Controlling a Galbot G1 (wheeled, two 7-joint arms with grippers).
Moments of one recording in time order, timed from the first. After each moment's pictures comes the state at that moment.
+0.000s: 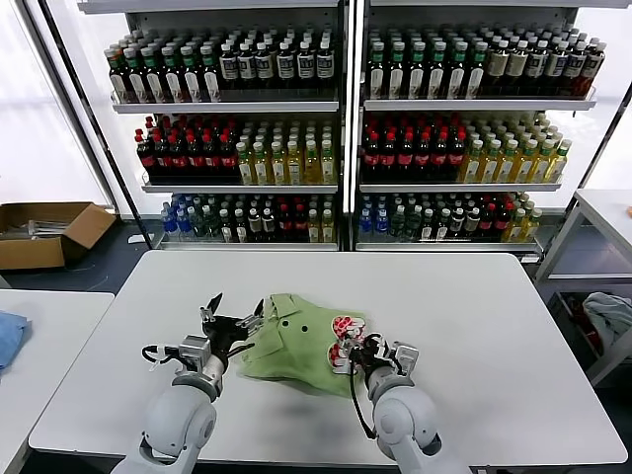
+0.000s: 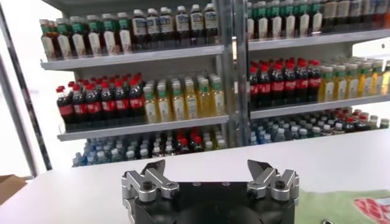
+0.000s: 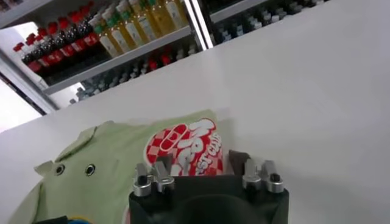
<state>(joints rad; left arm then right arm) 1.16 -1.26 -0.34 -1.96 -0.24 0.46 -0.15 -1.09 1.43 0.16 1.84 0.74 -0.57 0.54</state>
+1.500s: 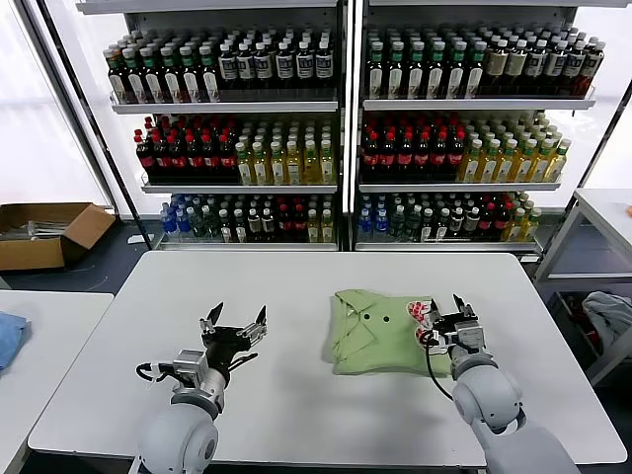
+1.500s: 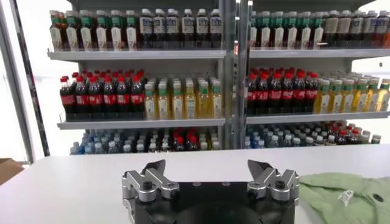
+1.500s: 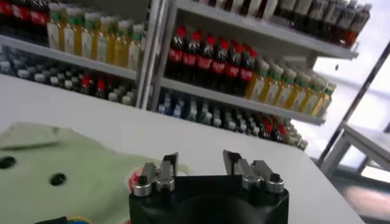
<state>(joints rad) 1.26 -1.34 -0.37 -2.06 -0.24 0.48 -0.16 -1.05 1.10 0.28 1.83 0.28 -0.51 0.31</state>
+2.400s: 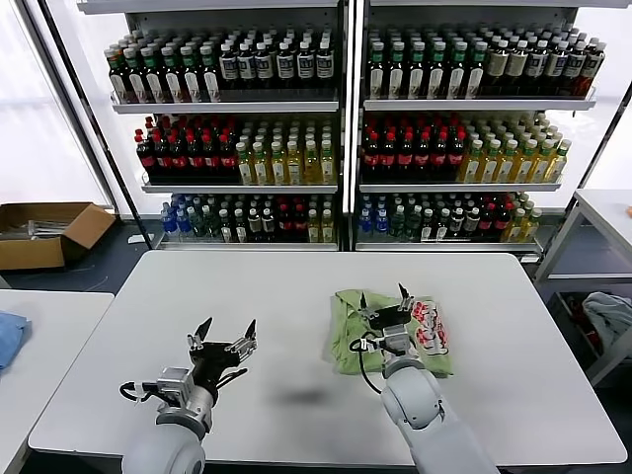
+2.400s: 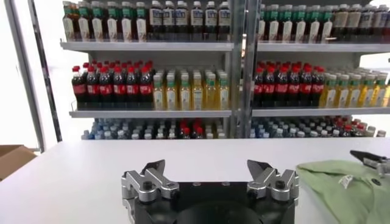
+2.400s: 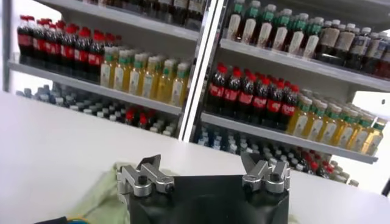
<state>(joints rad) 1.35 -1.33 -0.41 -2.12 -0.26 0.48 -0.15 -0.95 1.33 0.12 1.66 0.07 -0.38 0.33</state>
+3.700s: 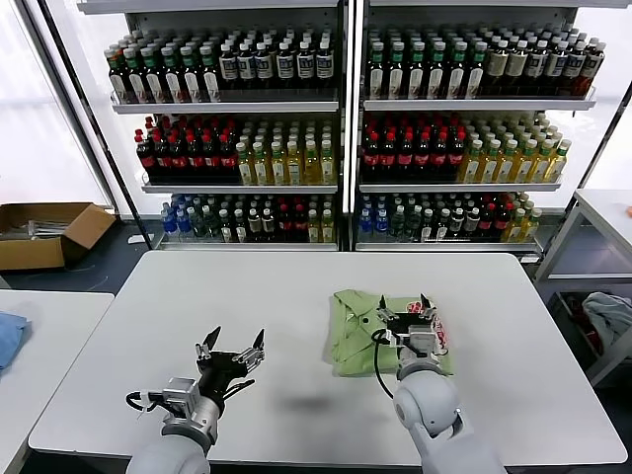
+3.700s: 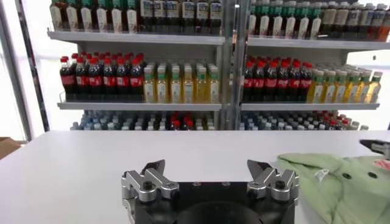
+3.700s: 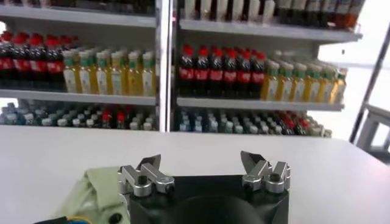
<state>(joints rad) 1.39 -1.34 -0.39 -2.14 -0.25 0.48 -0.14 -1.05 1.33 0.22 1.82 0.29 -0.47 0.45</state>
